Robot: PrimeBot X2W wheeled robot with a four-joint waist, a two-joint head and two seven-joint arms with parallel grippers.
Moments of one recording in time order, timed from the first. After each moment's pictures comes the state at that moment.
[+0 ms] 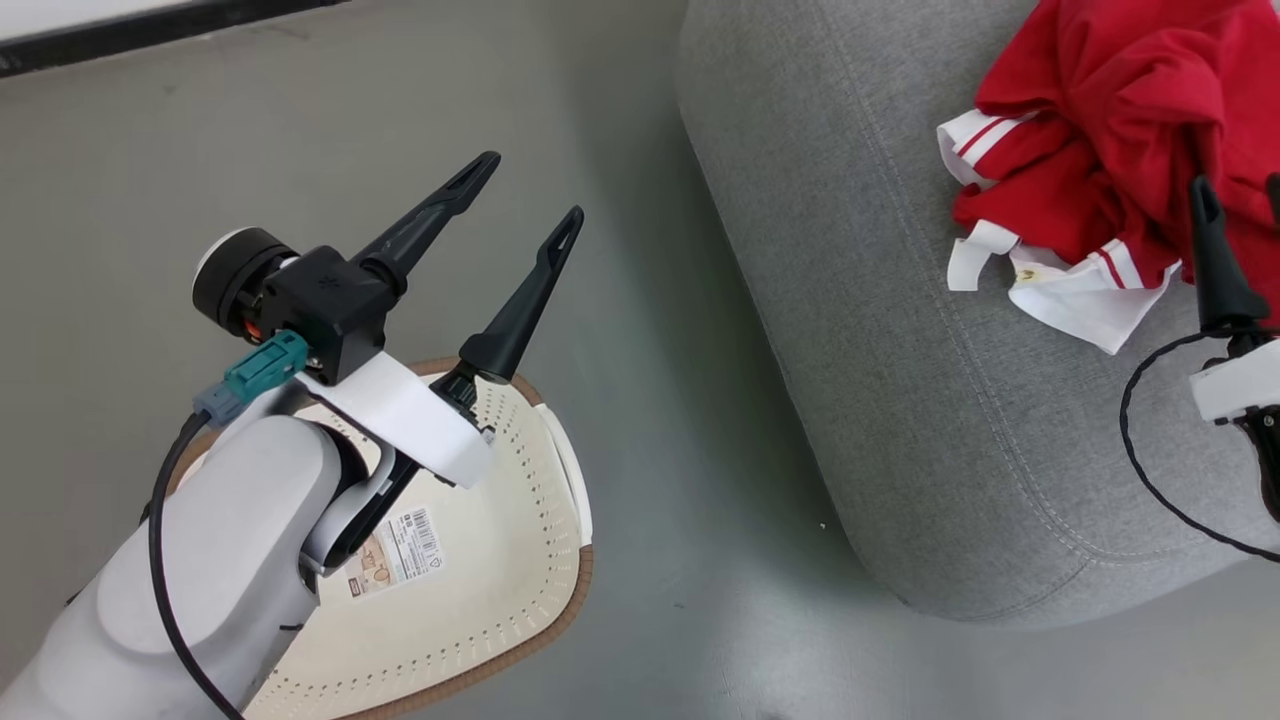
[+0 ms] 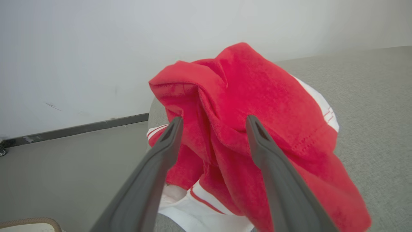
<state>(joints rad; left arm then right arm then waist) -0.75 0.44 -0.72 0.23 -0.56 -0.08 -0.24 -0.58 -0.51 0.25 0.64 0.71 0.13 -0.24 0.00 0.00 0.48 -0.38</state>
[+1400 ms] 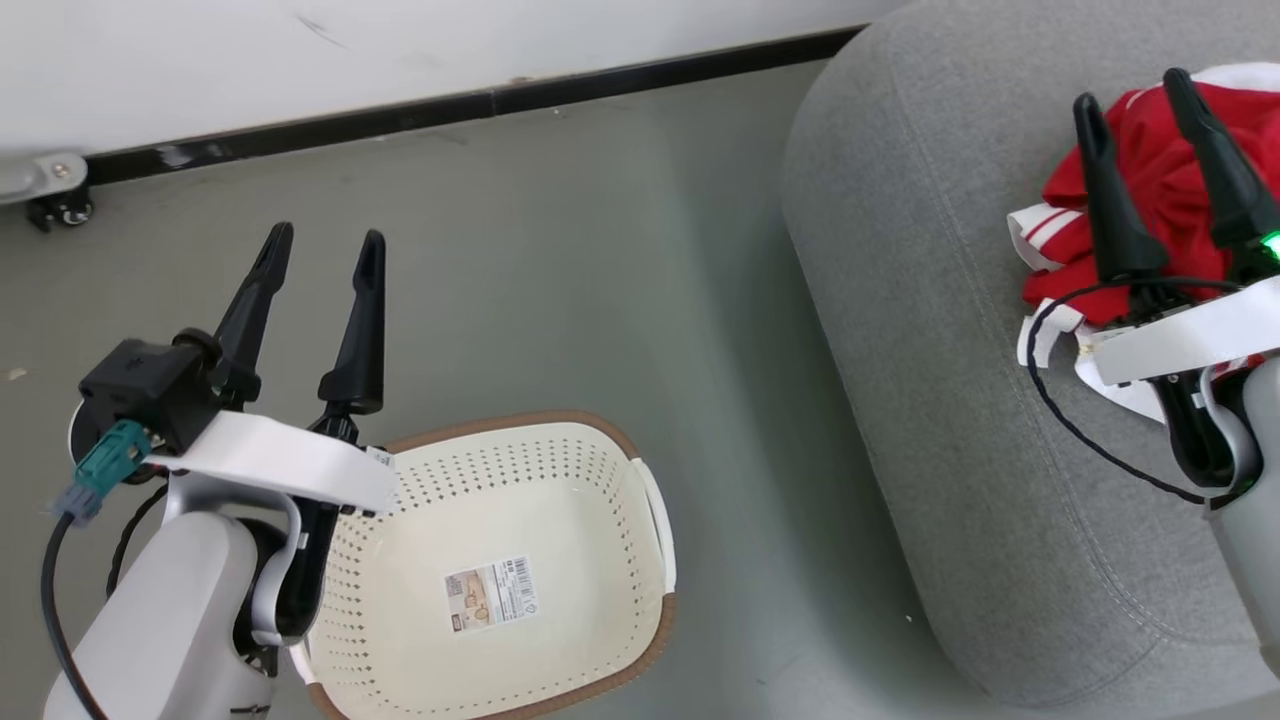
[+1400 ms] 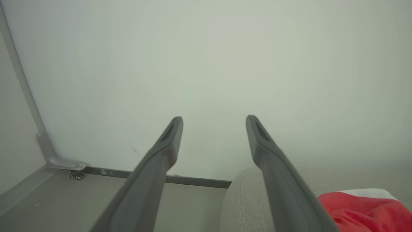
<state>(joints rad) -0.47 0.37 -0.40 0.19 -0.60 0.10 -0.25 -0.59 -0.40 0.23 0.39 0.47 0.13 -0.25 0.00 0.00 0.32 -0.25</state>
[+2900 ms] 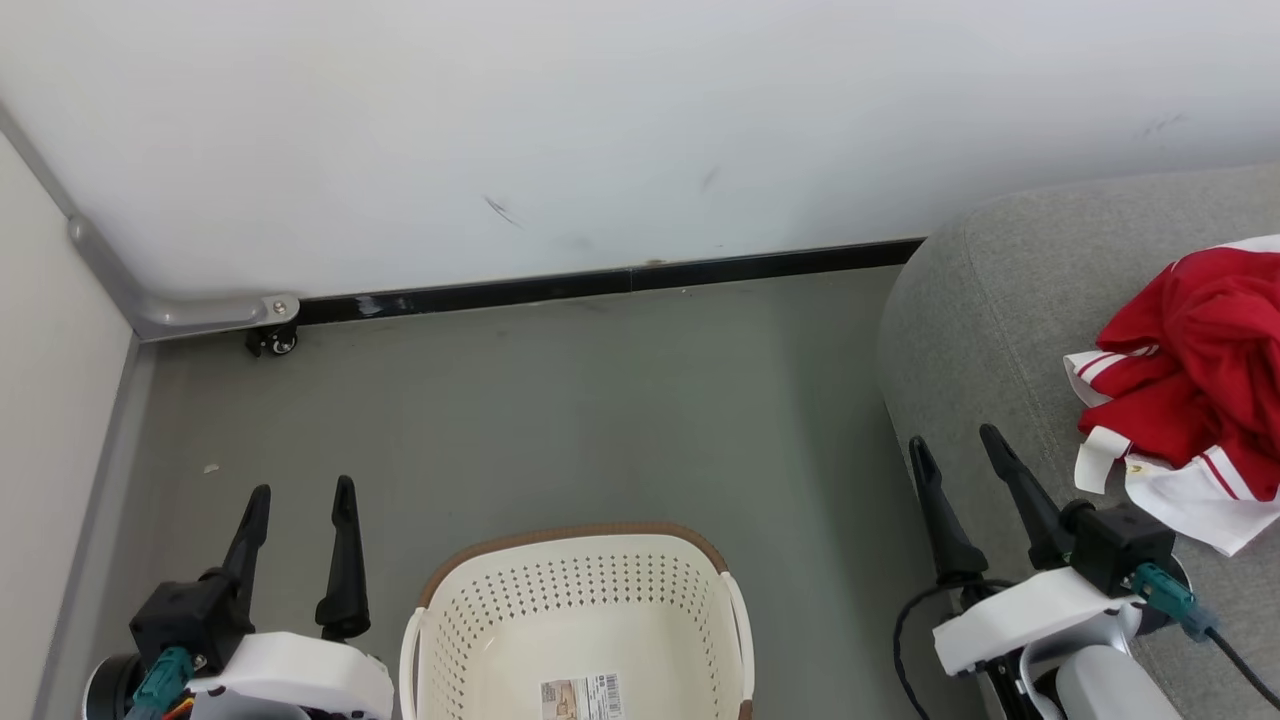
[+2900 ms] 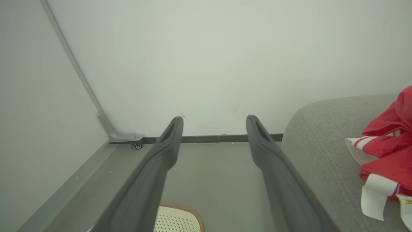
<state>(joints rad) -0.08 0.25 -0.23 0.19 -0.43 0.21 -0.25 -0.19 -0.09 0.11 0.46 0.24 0.13 -0.25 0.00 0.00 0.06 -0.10</state>
